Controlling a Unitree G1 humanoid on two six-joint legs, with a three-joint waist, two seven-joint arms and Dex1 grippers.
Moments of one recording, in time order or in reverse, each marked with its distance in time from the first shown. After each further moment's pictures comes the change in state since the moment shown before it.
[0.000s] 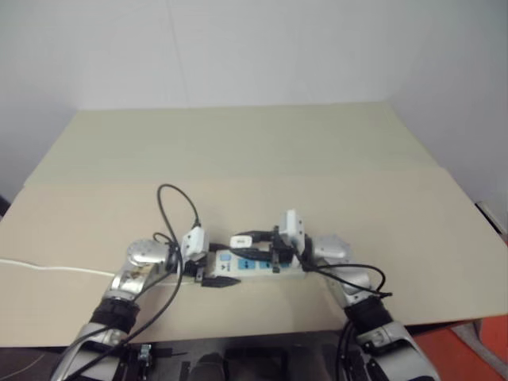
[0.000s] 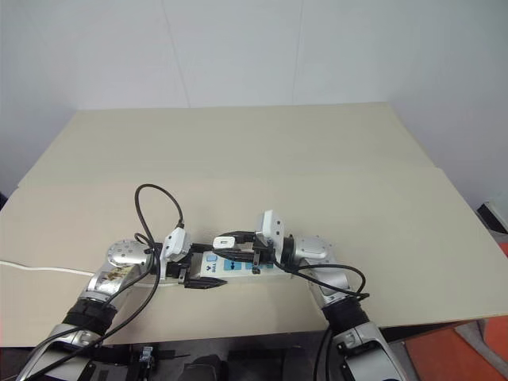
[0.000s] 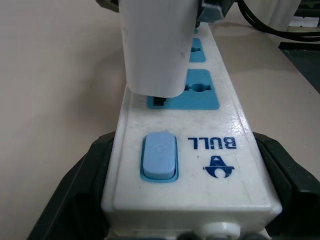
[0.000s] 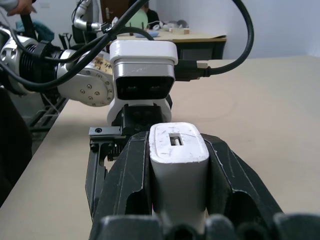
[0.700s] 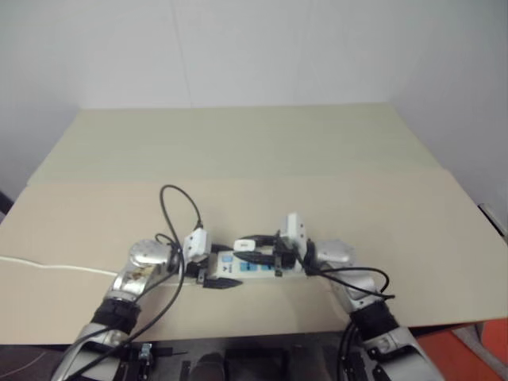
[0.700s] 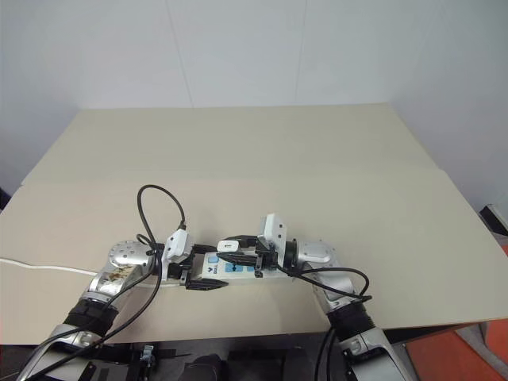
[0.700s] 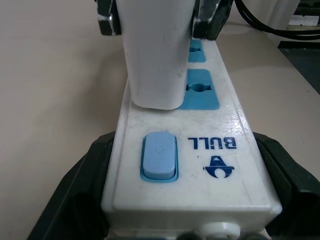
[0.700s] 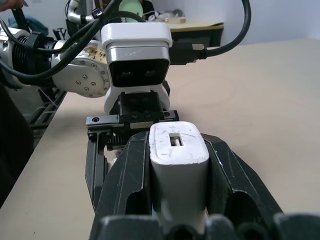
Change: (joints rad) left arm 0.004 0.000 -0.011 -0.007 -0.001 -0.004 0.007; right arm 0.058 -0.018 0.004 -0.026 0.001 0.030 -0.043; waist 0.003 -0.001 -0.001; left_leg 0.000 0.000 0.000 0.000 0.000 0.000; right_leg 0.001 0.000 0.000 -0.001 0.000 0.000
